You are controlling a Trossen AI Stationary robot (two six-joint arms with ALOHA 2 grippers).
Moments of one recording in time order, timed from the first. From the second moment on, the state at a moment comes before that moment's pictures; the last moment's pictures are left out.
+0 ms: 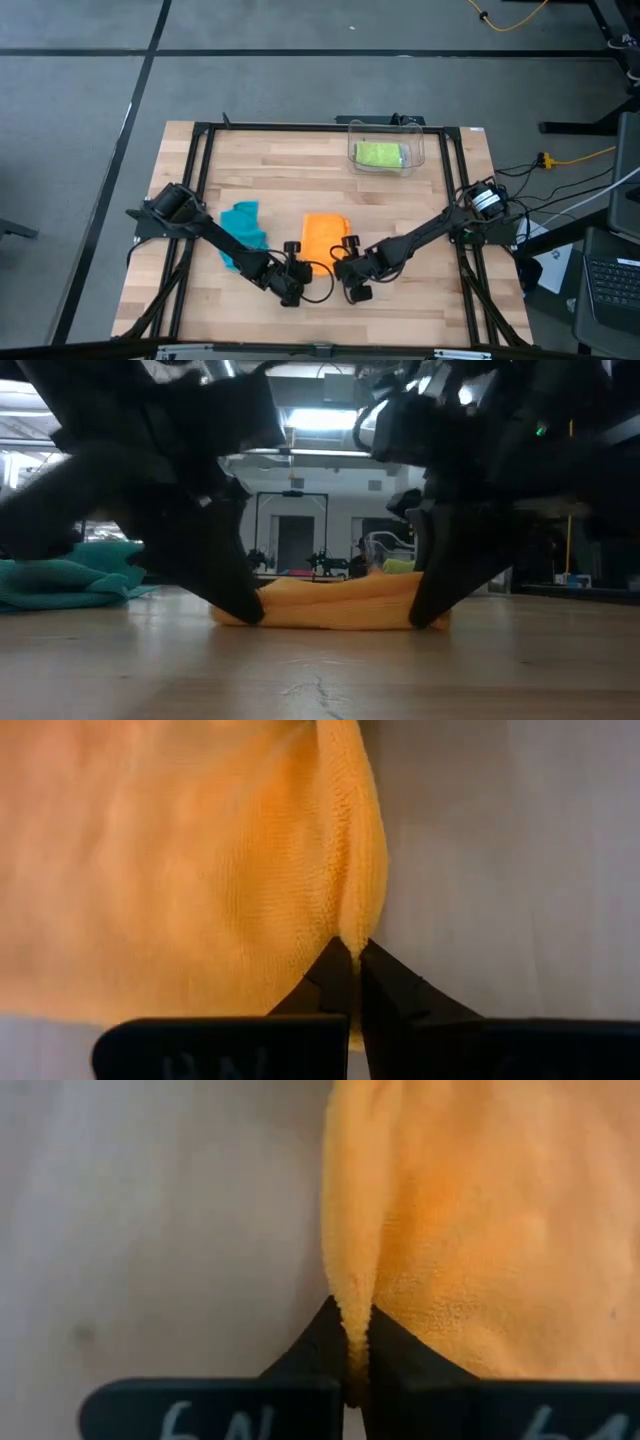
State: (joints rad) left arm -0.54 1.95 1.09 -0.21 -0.48 -0.39; right arm 0.45 1.94 1.11 -0.27 0.21 0.19
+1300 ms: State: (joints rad) left arm -0.58 1.74 1.10 -0.18 -0.42 -0.57; right arm 0.57 1.94 1.35 -0.53 0.42 0.47
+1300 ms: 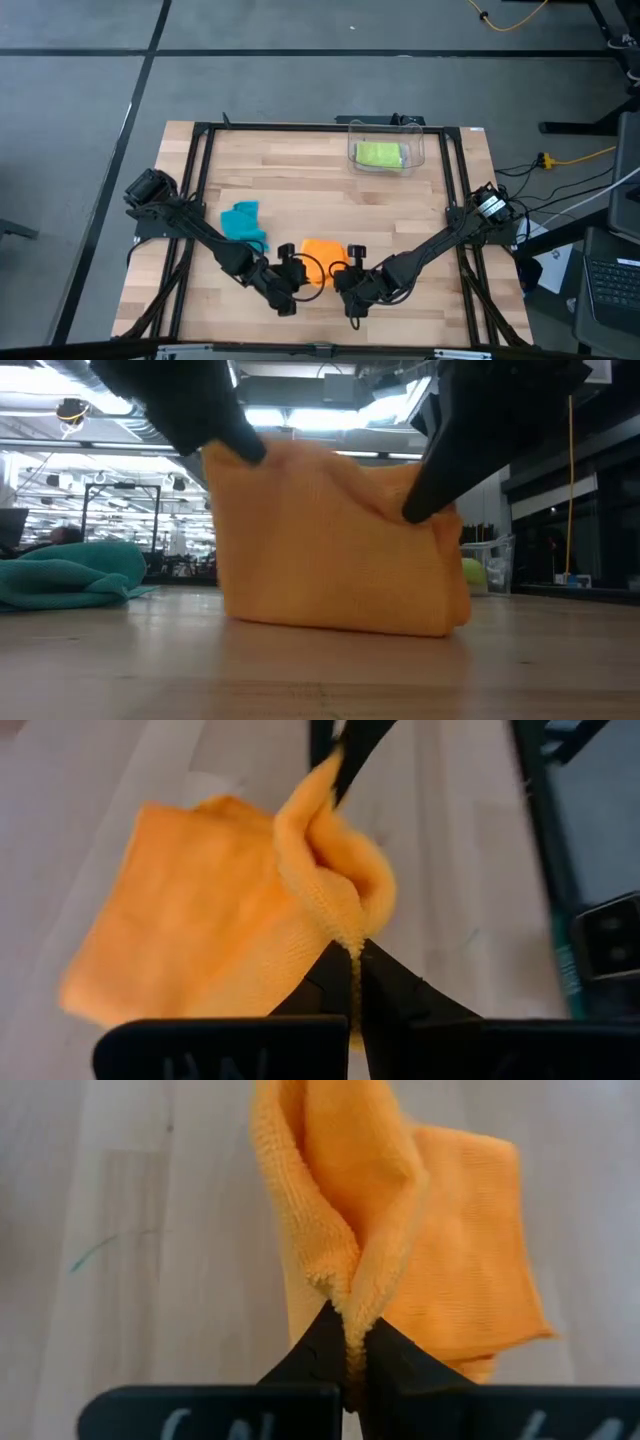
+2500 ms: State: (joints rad) left arm -0.43 1.74 1.10 -0.37 -0.43 -0.56; right arm 0.46 1.94 1.35 -0.67 0.52 0.60
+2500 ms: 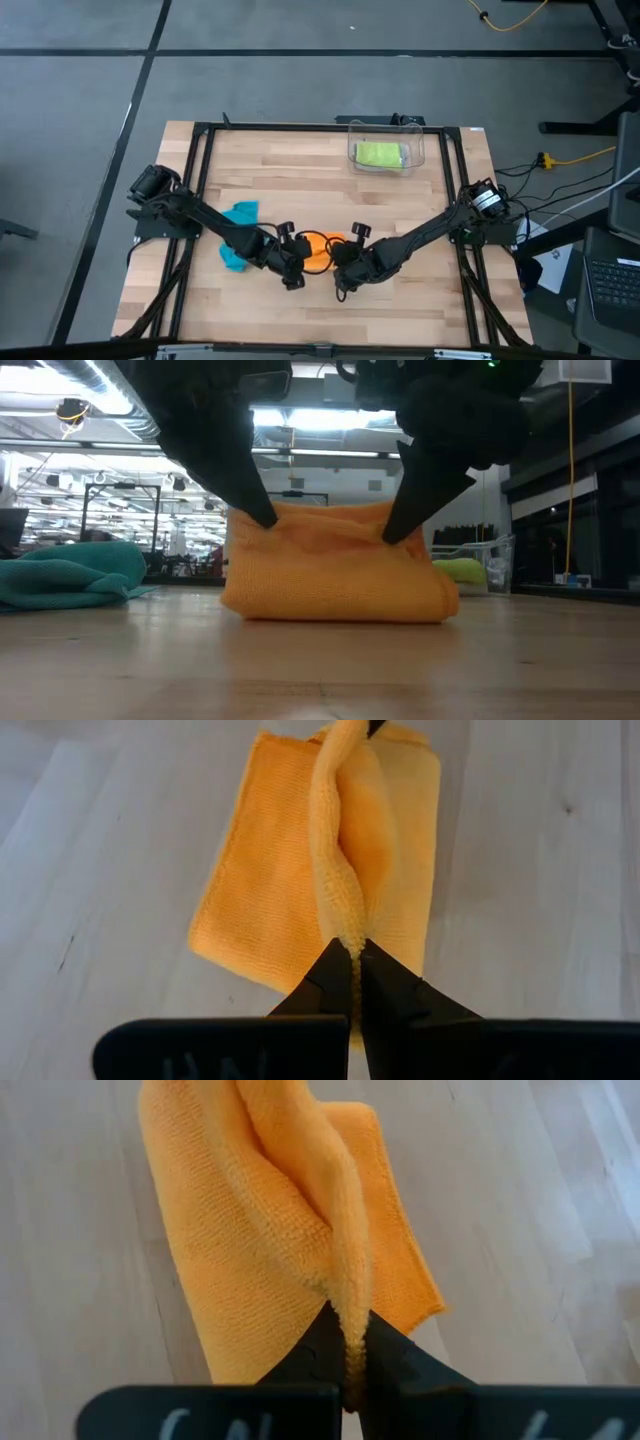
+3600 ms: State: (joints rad) left arm -0.29 1.79 1.10 -0.34 -0.43 -0.41; right arm 0.42 1.94 1.35 -0.79 0.61 0.78
